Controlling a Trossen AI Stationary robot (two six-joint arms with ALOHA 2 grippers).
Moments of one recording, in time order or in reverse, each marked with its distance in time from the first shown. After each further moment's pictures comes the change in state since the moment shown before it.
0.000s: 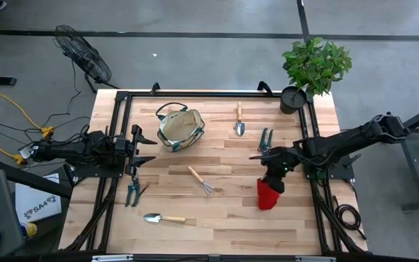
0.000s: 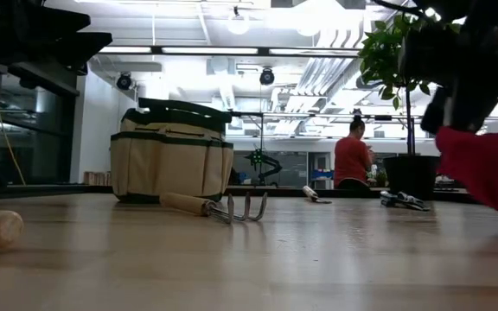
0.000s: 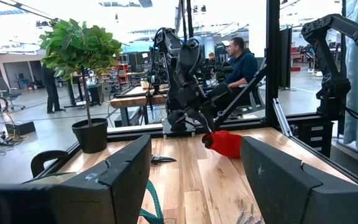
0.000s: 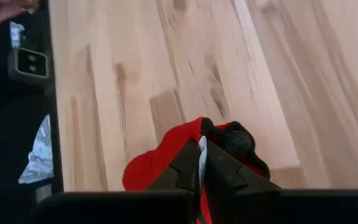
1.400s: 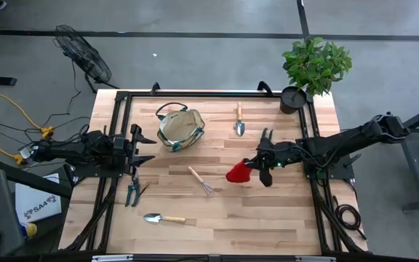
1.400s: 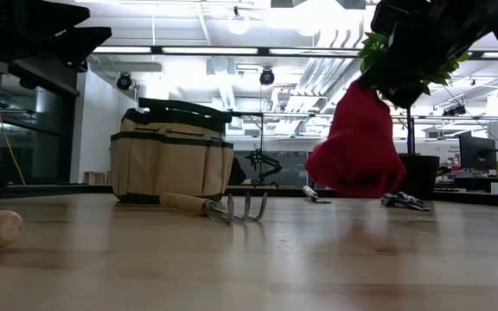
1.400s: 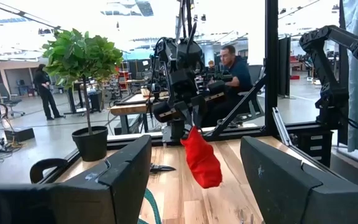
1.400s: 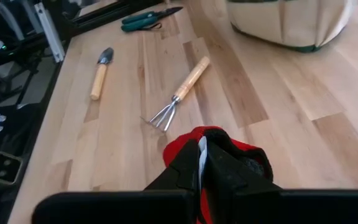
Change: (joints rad) left arm 0.000 0.000 0.000 0.033 0.003 -0.005; right arm 0.001 0.000 0.000 0.355 0.344 -0.190
